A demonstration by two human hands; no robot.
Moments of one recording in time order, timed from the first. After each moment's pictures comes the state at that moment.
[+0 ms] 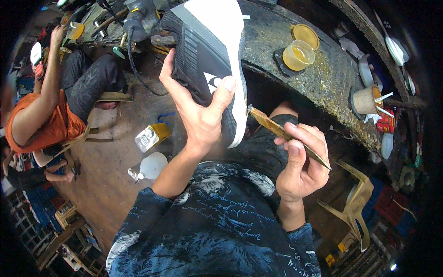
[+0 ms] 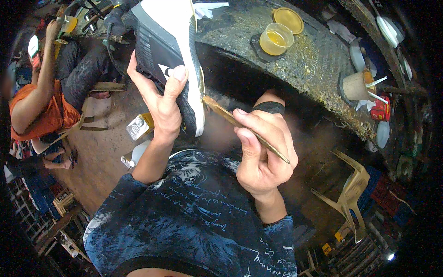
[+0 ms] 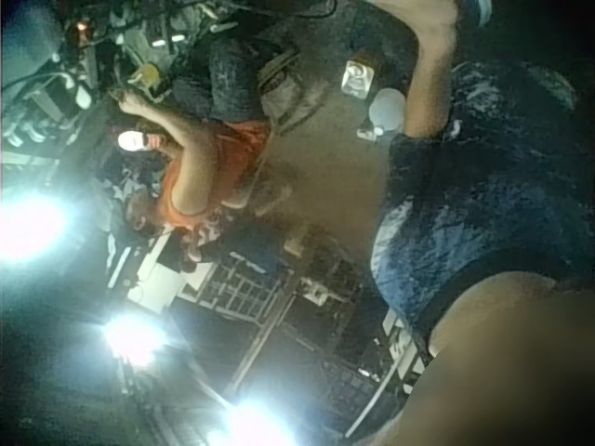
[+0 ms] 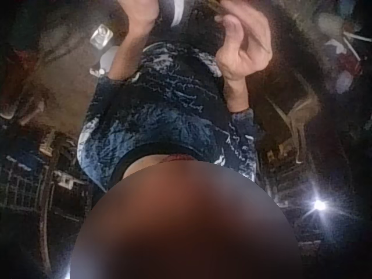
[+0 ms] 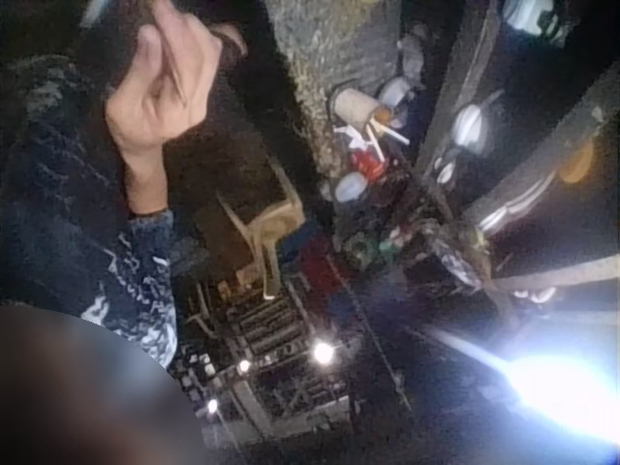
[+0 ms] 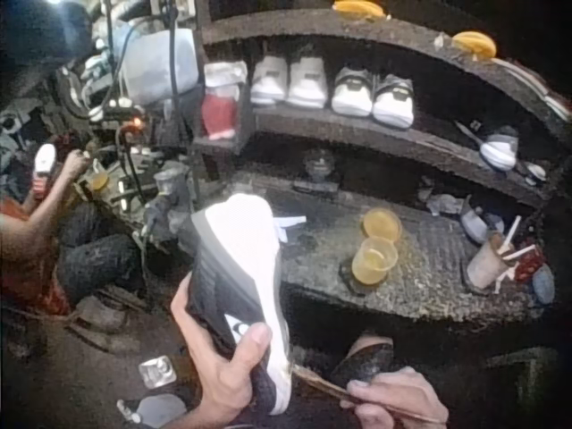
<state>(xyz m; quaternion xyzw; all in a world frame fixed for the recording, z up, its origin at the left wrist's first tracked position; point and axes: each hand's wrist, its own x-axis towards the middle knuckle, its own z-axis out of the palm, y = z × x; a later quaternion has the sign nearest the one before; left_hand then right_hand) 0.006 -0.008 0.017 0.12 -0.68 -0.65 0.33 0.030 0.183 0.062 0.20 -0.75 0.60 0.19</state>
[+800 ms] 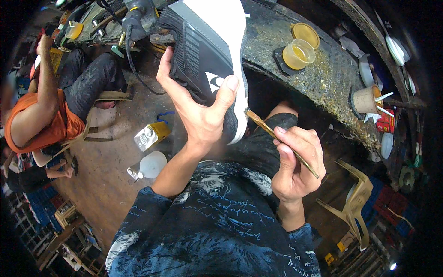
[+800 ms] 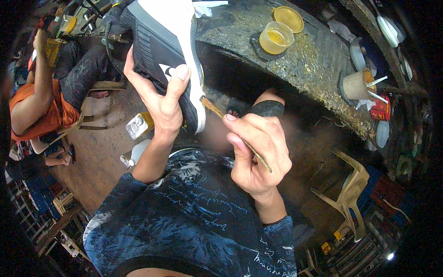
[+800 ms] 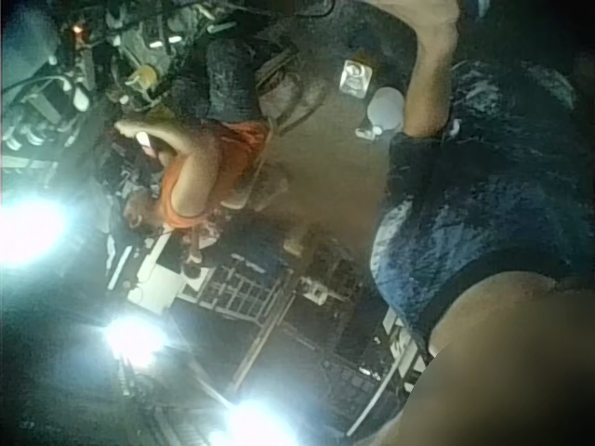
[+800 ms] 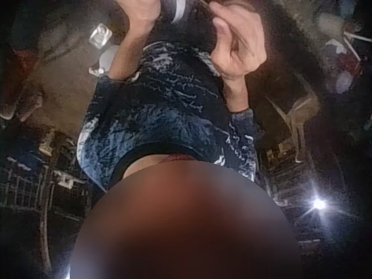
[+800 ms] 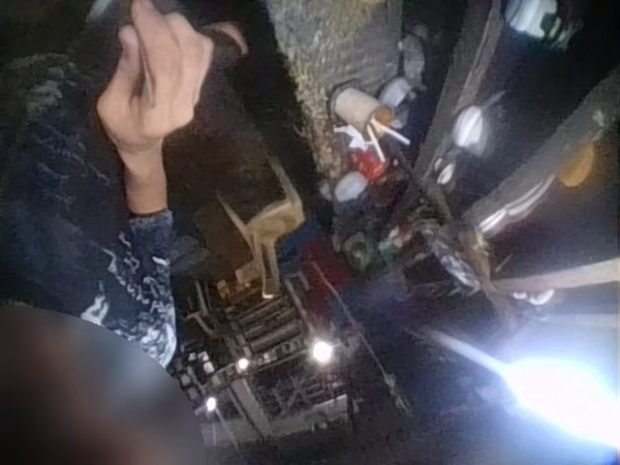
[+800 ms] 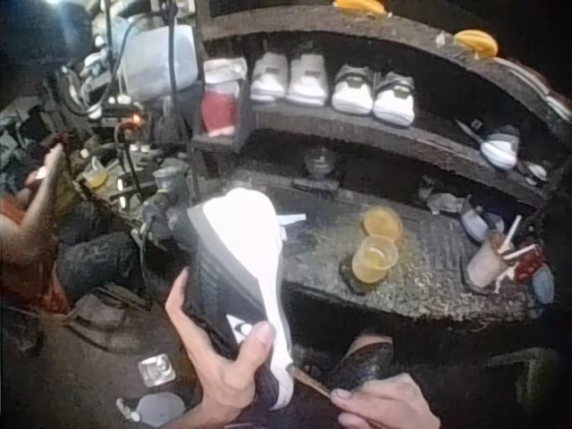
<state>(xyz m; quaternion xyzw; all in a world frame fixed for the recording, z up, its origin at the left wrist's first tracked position) 0.003 -0.011 0.011 0.11 -0.72 -0.58 0.36 0.030 0.185 0.065 0.26 -0.79 0.53 0.19</state>
